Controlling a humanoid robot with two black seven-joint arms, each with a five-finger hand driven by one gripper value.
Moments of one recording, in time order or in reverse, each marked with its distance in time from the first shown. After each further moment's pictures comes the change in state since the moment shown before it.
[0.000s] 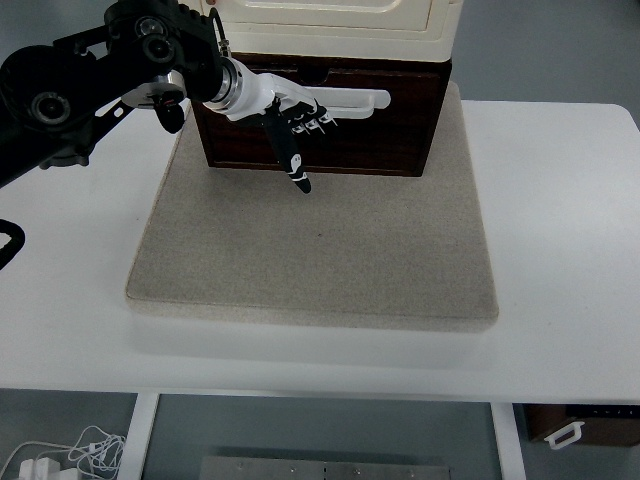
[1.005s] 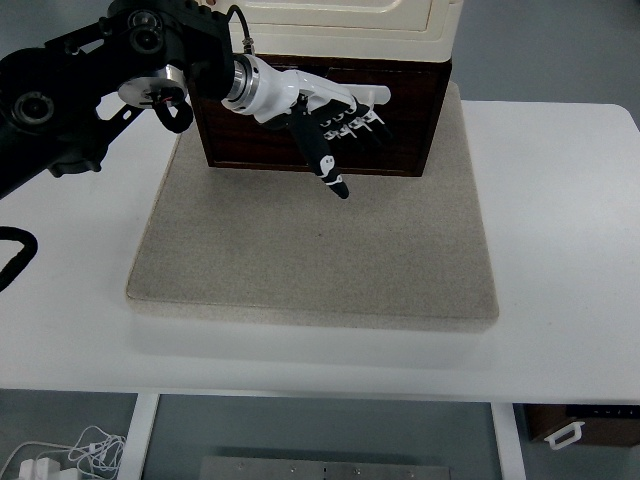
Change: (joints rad) left arm 0.054 -0.036 -0.178 -0.087 -0.069 -0.085 -0.096; right arm 0.000 0.000 0.000 0.000 0.000 0.000 0.000
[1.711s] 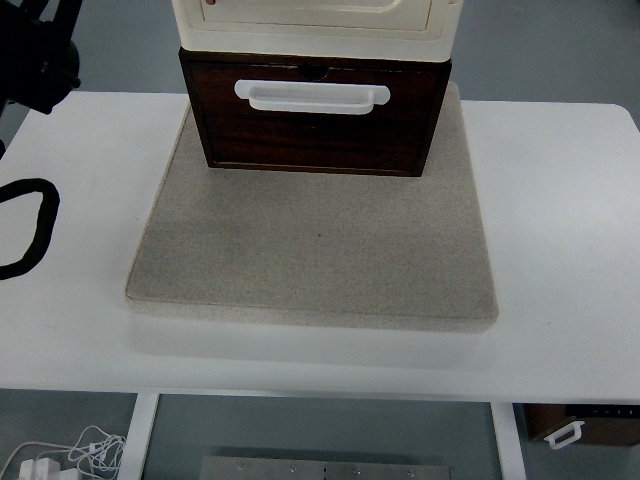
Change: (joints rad) left arm -0.004 -0.050 -0.683 0.012 -0.016 0.001 -0.372; right arm 0.000 0.000 0.000 0.000 0.000 0.000 0.000
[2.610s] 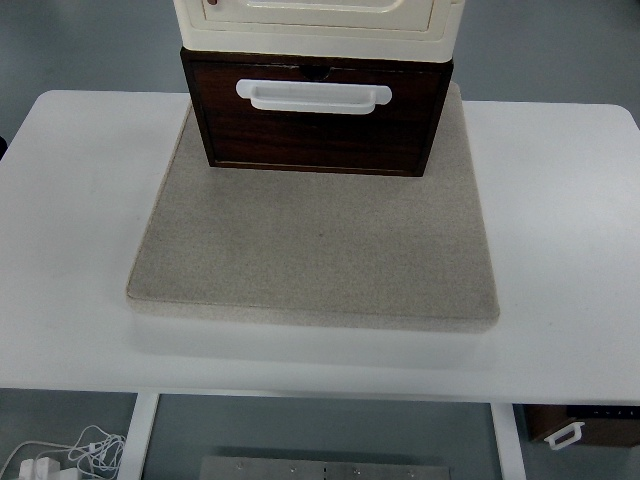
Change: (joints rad) left arm -0.195 0.222 -0.093 0.557 -0.297 0.314 -0.015; right arm 0.000 0.000 0.000 0.000 0.000 0.000 0.000
